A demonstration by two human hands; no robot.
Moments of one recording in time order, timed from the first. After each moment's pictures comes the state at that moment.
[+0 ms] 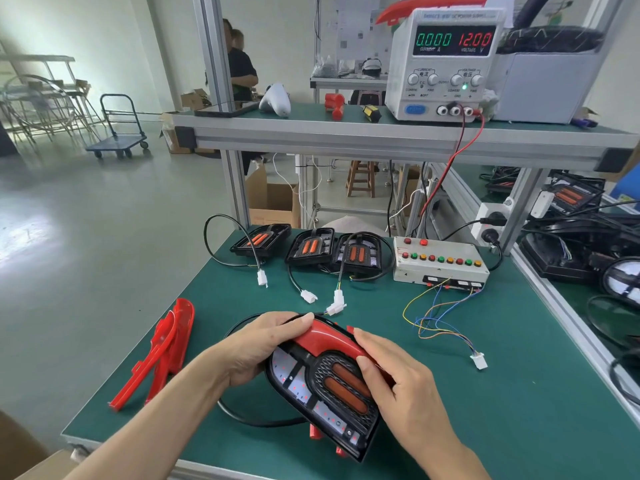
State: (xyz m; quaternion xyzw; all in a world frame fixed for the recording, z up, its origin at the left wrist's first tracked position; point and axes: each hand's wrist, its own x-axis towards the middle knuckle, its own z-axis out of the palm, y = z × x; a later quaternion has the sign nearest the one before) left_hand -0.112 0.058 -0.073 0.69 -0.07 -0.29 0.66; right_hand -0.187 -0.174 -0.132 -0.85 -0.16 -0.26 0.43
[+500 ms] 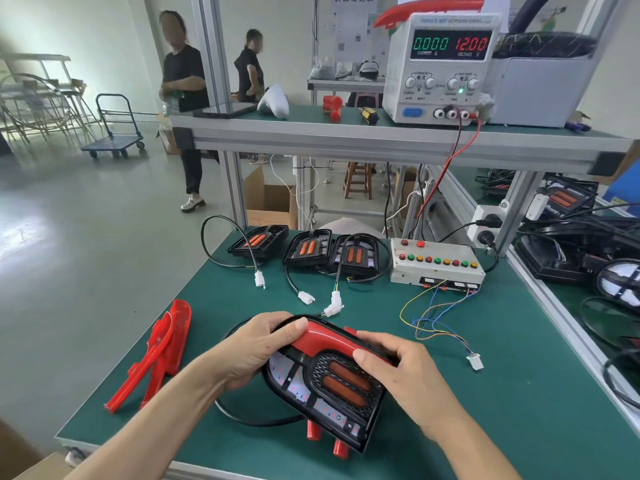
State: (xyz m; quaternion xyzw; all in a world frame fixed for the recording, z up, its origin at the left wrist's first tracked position) left_hand -0.118 0.061 -0.074 0.71 -0.11 -0.22 0.66; right_hand -0.175 -0.186 -0.103 -0.78 -0.02 0.02 0.63
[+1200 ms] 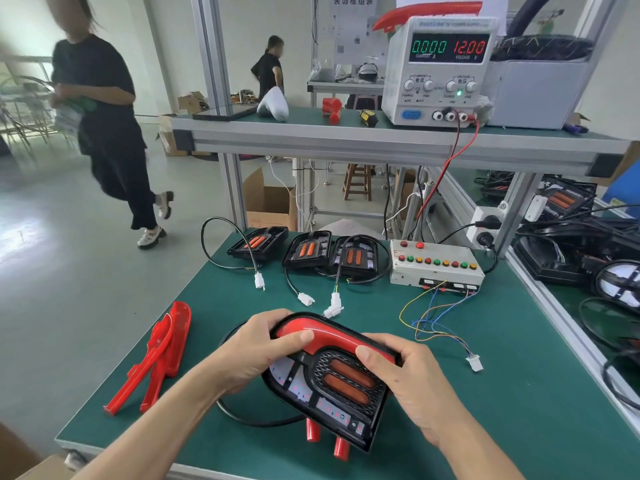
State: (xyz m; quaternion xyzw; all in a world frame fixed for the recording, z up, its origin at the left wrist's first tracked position) left_hand -0.118 0.063 -0.079 0.76 -0.15 -0.14 0.62; right_hand -0.182 -0.184 -0.091 -0.73 -0.03 0.02 0.68
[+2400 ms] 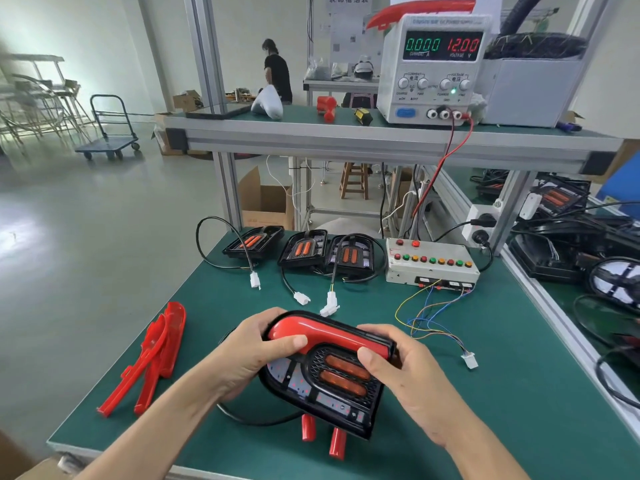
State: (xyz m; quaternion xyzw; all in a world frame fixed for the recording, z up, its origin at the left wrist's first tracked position) left_hand -0.122 0.062 -0.083 0.69 -0.12 -0.16 0.70; right_hand -0.184 -0.193 -0.093 -0.74 -0.06 0.03 0.66
